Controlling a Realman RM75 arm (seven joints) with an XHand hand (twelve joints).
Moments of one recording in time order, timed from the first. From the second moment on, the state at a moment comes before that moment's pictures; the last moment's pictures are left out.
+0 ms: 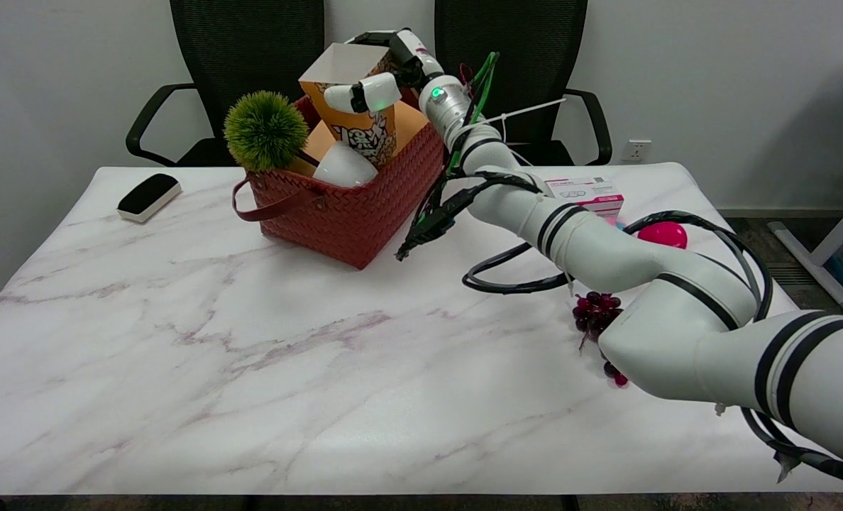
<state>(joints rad) 1.03 -1.45 -2.17 0.52 1.04 0.32 0.64</state>
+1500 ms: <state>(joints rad) 0.98 -1.37 -2.17 0.63 1.03 0.35 0.64</state>
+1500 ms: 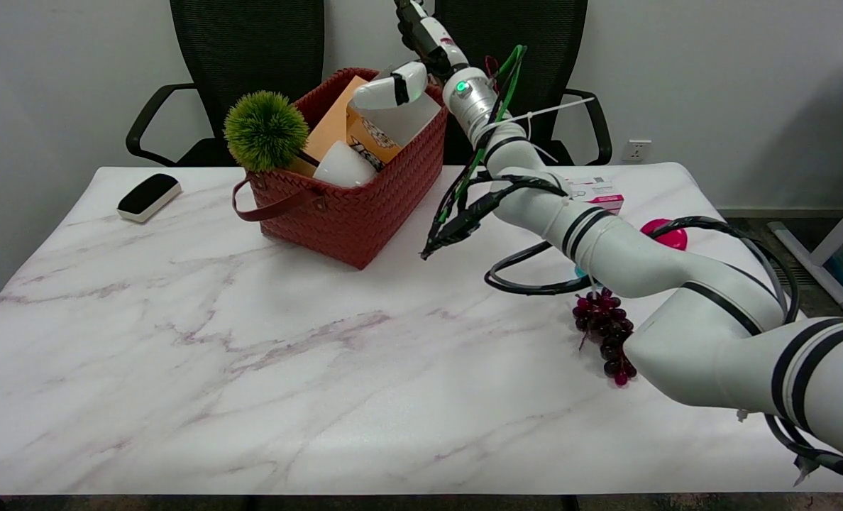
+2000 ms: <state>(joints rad) 0.93 -1.28 -2.12 0.76 1.03 0.36 0.64</state>
